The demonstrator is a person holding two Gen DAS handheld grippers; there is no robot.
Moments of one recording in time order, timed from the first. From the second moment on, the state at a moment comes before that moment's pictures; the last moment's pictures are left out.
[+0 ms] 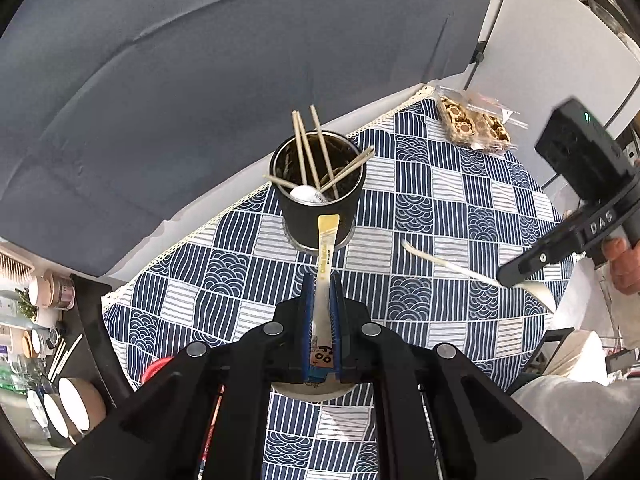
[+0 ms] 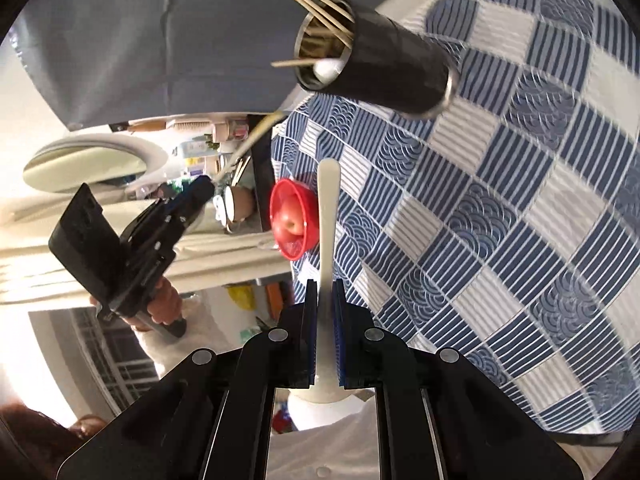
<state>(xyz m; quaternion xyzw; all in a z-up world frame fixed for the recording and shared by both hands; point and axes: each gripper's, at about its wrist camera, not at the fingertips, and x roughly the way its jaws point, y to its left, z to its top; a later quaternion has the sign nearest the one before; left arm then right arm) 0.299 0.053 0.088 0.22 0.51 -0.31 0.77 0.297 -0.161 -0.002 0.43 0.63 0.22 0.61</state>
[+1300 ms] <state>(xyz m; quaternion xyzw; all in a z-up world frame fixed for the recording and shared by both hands) 0.396 -0.022 0.053 0.29 0.48 -0.38 0.73 0.441 -0.195 -0.023 0.48 0.61 0.11 0.62</state>
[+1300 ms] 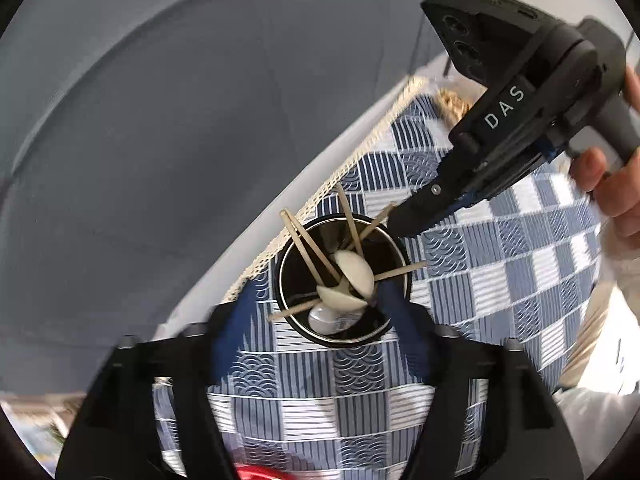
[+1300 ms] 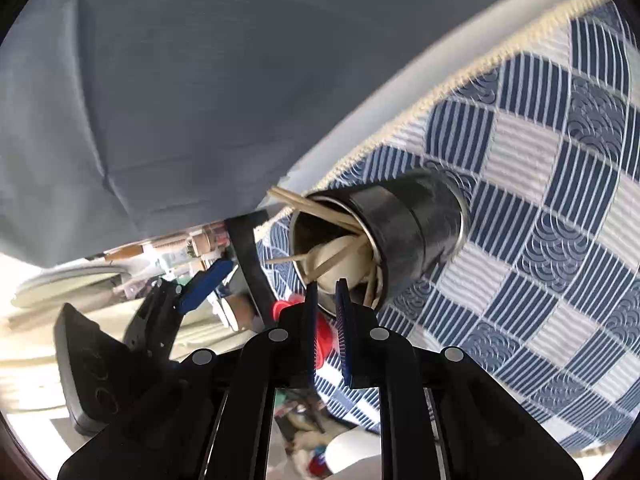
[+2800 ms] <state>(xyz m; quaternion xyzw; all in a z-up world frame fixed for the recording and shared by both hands) 0.159 0.043 0.047 0.08 0.30 -0.22 0.92 0.151 -0.176 0.062 0.05 0.39 0.05 0.92</state>
